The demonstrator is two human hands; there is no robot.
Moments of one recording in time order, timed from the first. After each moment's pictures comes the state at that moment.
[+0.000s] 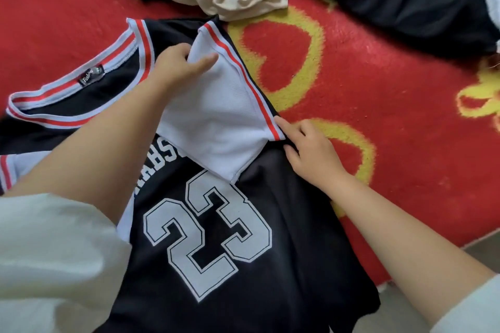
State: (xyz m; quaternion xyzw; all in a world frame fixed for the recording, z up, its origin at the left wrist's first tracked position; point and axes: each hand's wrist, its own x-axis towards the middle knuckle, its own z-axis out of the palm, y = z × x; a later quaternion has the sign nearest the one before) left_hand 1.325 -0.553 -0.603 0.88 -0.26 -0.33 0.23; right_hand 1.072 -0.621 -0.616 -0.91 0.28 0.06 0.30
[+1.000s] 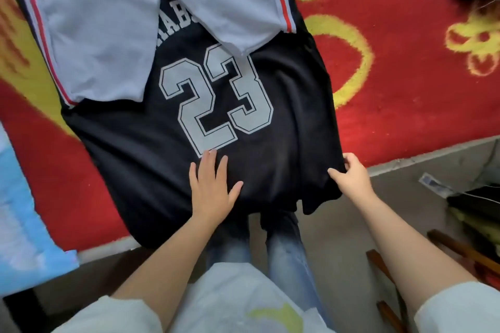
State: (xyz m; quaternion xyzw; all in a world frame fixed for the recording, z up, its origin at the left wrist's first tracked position) left_hand 0.982 -0.270 -0.620 0.92 -0.34 -0.19 0.05; right_hand 0.868 -0.510 -0.568 -0.67 0.60 0.23 0.38
